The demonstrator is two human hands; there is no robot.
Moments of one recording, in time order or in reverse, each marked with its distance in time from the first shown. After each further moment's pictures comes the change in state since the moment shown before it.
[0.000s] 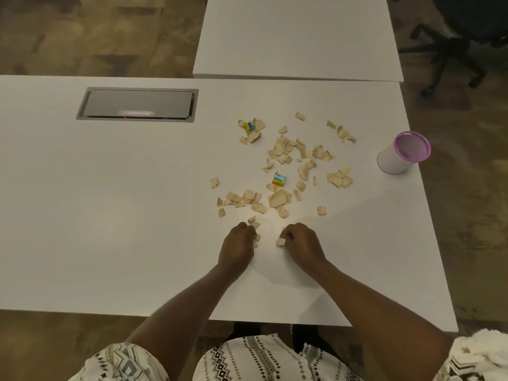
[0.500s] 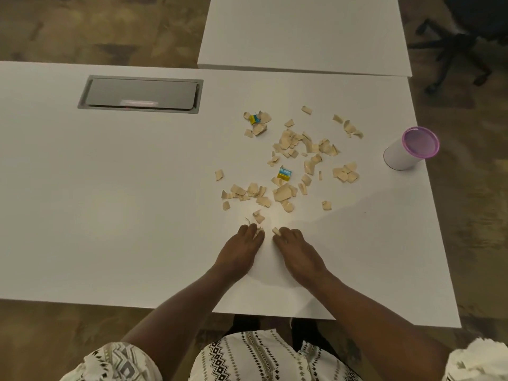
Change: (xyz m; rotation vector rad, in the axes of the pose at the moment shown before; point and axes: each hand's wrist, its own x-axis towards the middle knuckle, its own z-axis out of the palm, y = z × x) left_hand -0.022 -0.025 0.003 0.390 -0.111 0.396; right_hand -0.033 -0.003 0.022 -0.516 -0.161 -0.347
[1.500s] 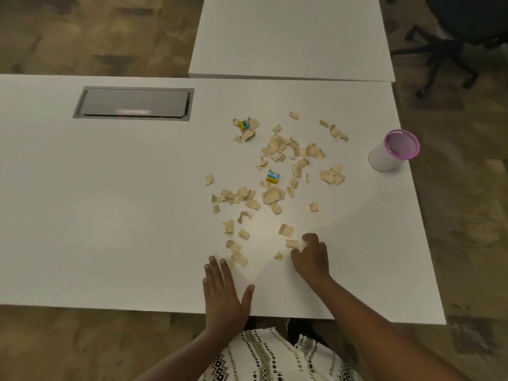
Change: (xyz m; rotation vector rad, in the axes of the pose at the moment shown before) left_hand -0.089 0.064 0.058 -0.252 0.005 -0.636; right_hand -0.021 0.024 -0.016 0.676 0.127 0.765
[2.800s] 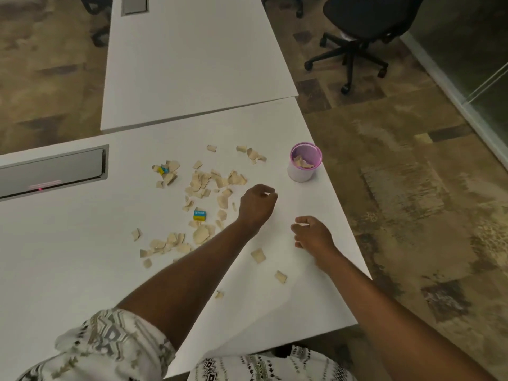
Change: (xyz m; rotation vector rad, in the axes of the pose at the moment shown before) left_hand 0.168 0.337 -0.101 -0.680 -0.216 0.147; right_hand 0.085 0.046 -0.177 0.550 0.026 0.176
